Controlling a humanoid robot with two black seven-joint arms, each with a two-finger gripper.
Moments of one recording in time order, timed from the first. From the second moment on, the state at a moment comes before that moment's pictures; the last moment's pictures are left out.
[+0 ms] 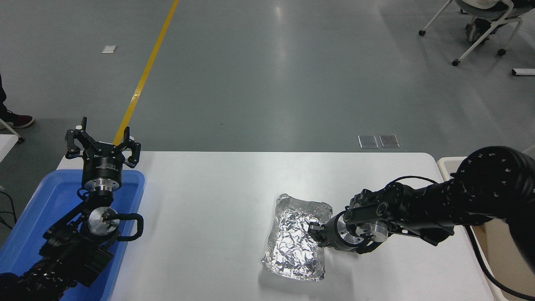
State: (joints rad) left arm -0.61 0.17 -1.00 -0.40 -0.12 -0.52 -0.59; right arm 1.35 0.00 -0.94 1.08 0.11 0.05 -0.19
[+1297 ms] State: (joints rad) left arm -0.61 0.17 -1.00 -0.40 -0.12 -0.52 -0.59; right arm 2.47 -0.41 -1.15 1.62 -0.03 0.65 -0.19
